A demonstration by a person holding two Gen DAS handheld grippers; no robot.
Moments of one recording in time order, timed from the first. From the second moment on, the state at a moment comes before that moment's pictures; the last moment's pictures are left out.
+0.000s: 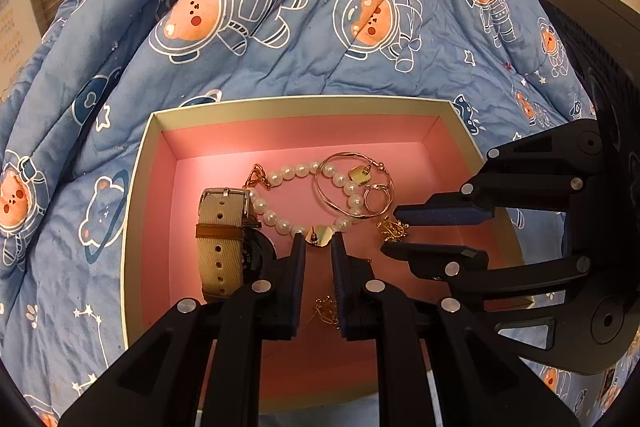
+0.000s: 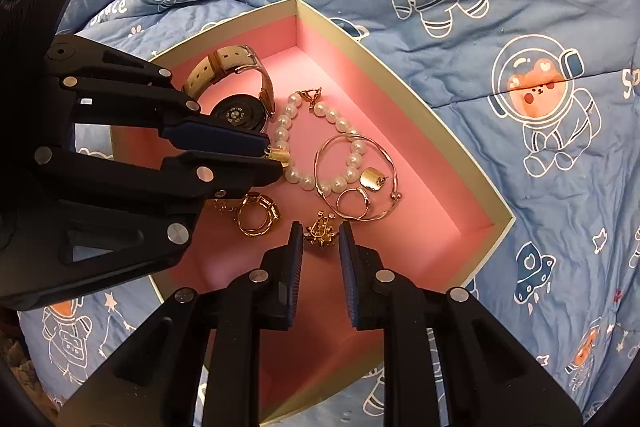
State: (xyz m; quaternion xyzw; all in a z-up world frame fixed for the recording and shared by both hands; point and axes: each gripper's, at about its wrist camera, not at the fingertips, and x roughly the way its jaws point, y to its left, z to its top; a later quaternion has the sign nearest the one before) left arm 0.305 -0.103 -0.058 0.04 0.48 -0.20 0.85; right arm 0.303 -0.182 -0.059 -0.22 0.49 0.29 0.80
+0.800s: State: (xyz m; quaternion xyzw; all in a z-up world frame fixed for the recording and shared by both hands) left arm 0.267 -0.057 0.003 -0.06 0.38 -0.18 0.90; right arm 0.272 -0.202 -0.017 -0.18 0.39 0.25 0.87
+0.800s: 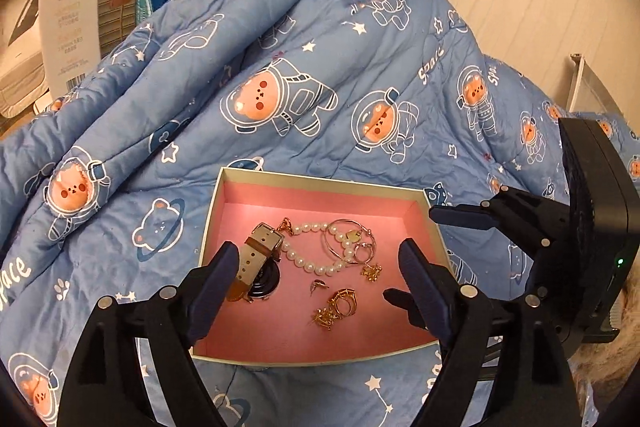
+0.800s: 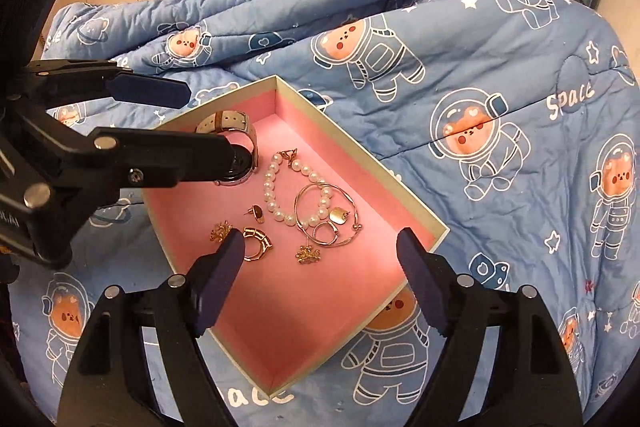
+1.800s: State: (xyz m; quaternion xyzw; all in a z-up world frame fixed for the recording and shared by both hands) left arm 0.111 0.001 0.001 -0.03 0.30 -0.07 0.95; right arm 0.136 -0.207 -0.007 -0.06 0.31 0.12 0.94
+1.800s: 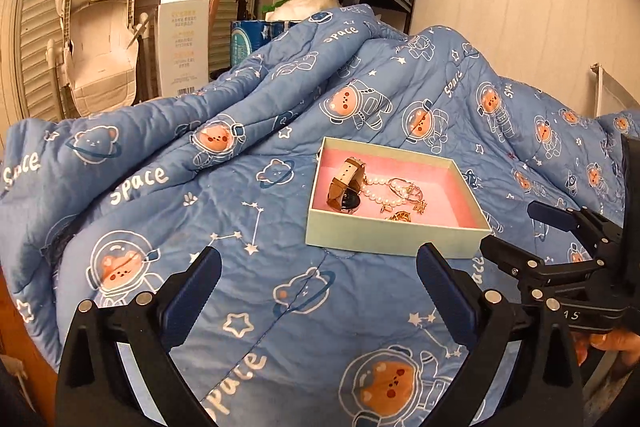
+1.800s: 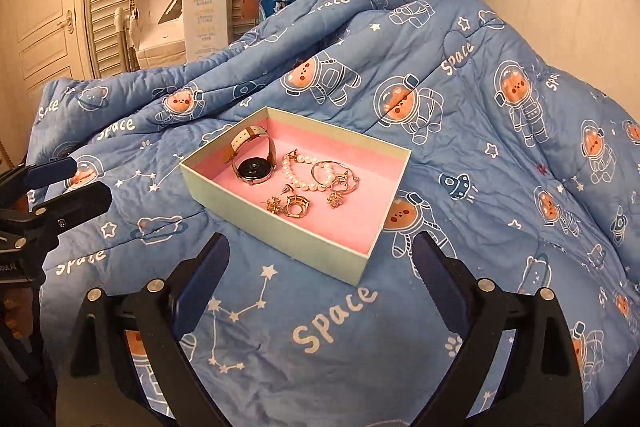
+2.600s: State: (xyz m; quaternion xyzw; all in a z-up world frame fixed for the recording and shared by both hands) left arm -0.023 -0.002 0.021 -0.06 0.26 -0.04 0.96; right arm -0.025 -0.225 0.027 0.00 0.21 0.01 0.98
